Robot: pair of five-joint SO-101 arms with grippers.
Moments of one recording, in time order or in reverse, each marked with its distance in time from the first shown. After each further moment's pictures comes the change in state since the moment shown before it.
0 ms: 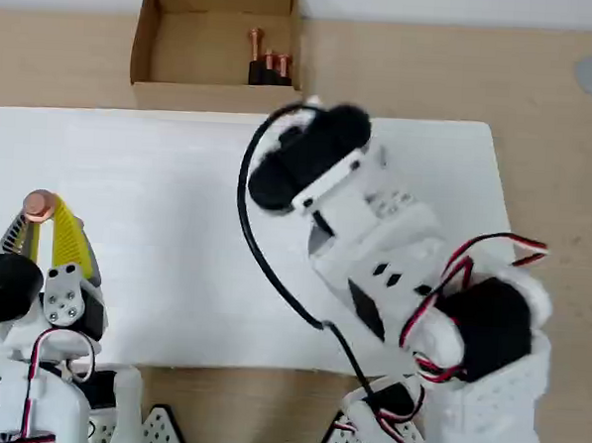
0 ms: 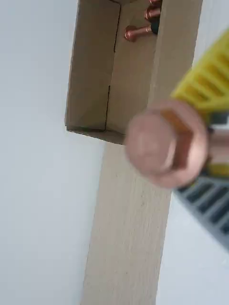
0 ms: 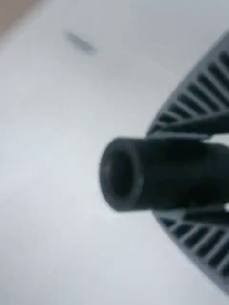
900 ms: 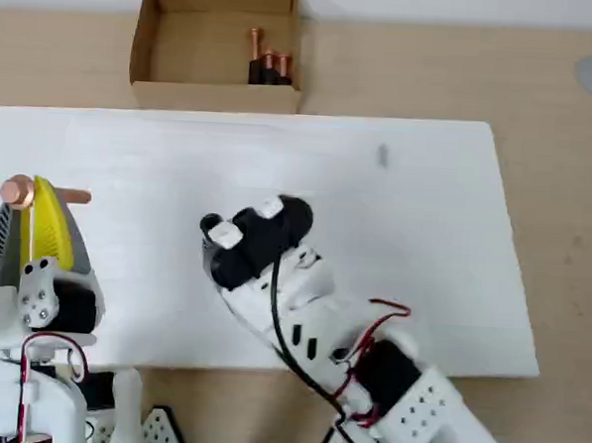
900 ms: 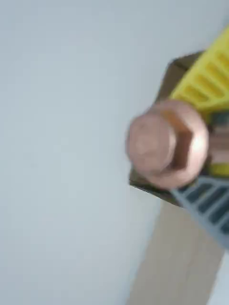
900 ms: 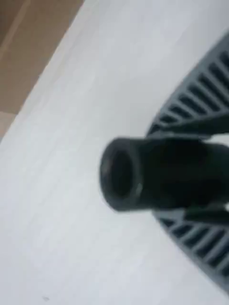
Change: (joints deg) left arm 0.4 0.1 0.5 -10.7 15.9; right arm -20.5 -28.9 66.2 -68.5 -18.9
